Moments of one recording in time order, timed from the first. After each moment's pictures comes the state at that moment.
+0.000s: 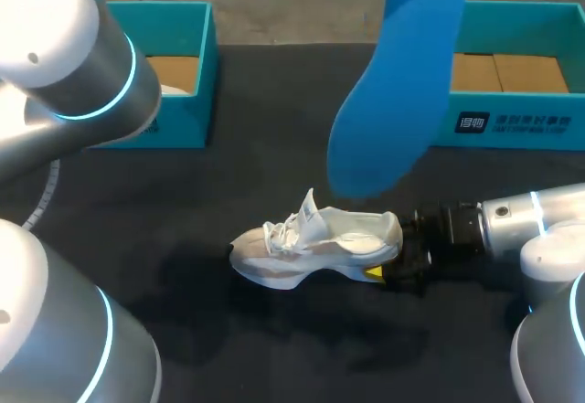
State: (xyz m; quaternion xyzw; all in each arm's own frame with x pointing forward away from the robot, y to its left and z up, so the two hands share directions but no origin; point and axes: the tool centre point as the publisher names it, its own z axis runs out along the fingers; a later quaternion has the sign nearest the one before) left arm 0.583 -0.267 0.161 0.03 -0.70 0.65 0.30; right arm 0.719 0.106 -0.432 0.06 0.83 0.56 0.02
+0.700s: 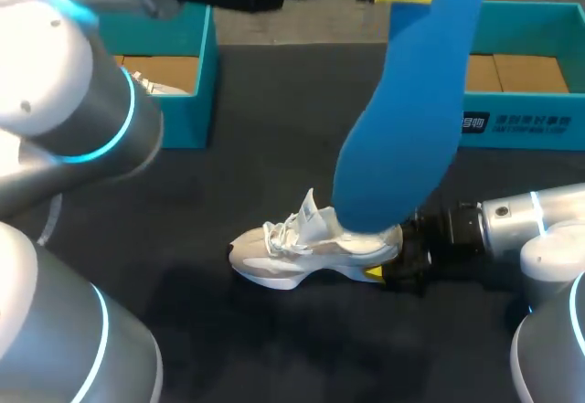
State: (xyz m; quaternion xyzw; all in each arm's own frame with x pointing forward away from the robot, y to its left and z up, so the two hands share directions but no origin) left arm 0.541 -0.264 0.162 0.06 -0.68 0.66 0.32; right arm 0.719 0.106 -0.432 0.06 0.83 0.56 0.02
